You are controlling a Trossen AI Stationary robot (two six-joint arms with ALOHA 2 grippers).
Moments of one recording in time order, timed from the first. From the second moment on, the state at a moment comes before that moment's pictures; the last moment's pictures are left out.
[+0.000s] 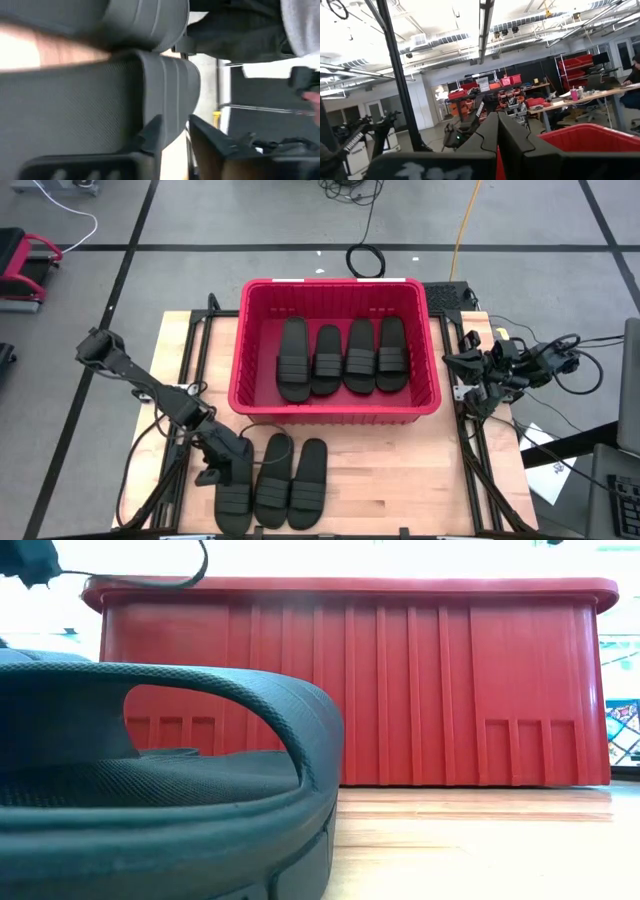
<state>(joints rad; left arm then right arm) -0.57 1.12 0.56 -0.29 0.51 -0.77 0.46 0.26 0.57 0.08 0.52 0.08</state>
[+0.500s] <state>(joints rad) -0.57 1.12 0.44 -0.07 0.47 -0.83 0.46 0.26 0.57 0.06 0.44 0.17</state>
